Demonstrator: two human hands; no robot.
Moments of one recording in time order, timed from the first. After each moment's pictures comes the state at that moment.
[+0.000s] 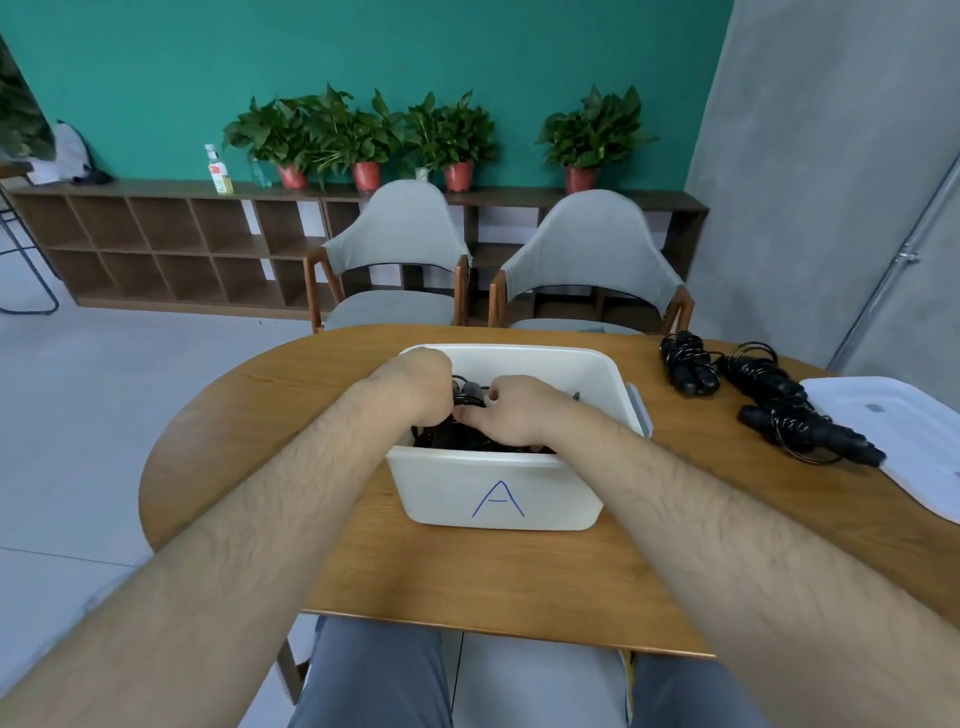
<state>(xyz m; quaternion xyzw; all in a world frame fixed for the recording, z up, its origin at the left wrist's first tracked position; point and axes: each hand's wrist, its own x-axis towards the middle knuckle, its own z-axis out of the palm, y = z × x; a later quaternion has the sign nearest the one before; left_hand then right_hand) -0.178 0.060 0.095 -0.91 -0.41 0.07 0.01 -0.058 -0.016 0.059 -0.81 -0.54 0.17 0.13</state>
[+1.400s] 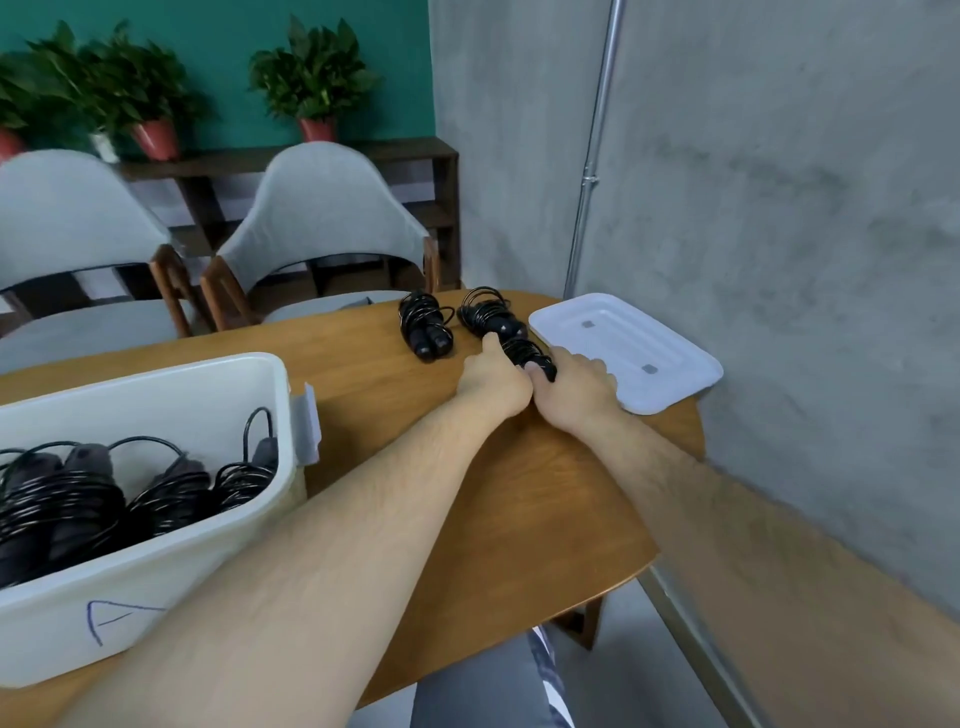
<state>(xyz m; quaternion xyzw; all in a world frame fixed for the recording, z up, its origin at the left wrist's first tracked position) 0.169 -0.150 0.007 -0.88 -0.30 -0.07 -0.37 0.233 -0.249 -0.027 -0.95 -0.21 -0.01 0.24</state>
